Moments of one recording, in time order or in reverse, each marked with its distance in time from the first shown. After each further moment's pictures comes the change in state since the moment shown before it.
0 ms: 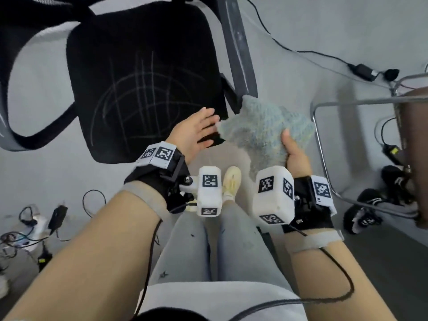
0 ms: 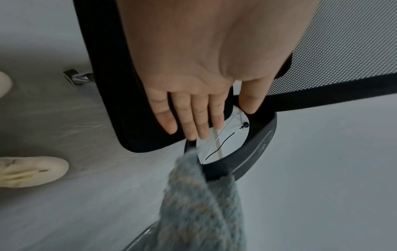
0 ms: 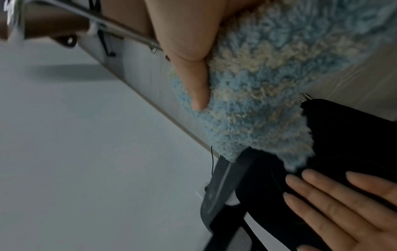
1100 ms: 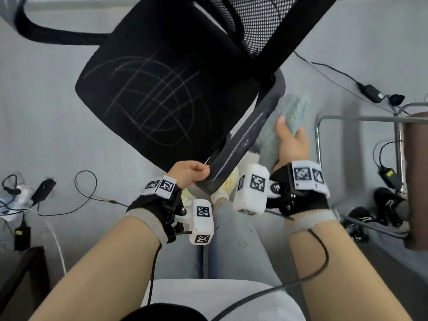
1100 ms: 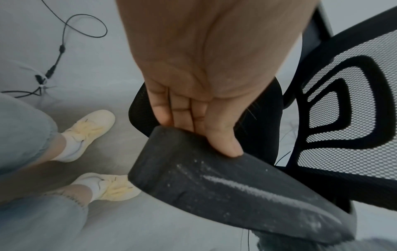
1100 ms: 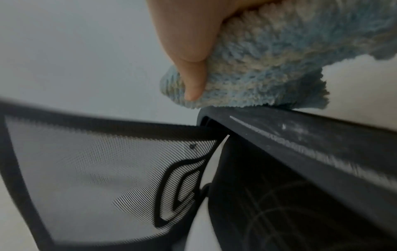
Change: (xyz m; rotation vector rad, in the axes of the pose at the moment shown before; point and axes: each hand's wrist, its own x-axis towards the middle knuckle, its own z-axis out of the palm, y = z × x) left_hand -0.027 -0.119 -0.039 0.216 0.097 -0.153; right_hand -0.009 0.013 0.024 -0.451 -0.005 -0.433
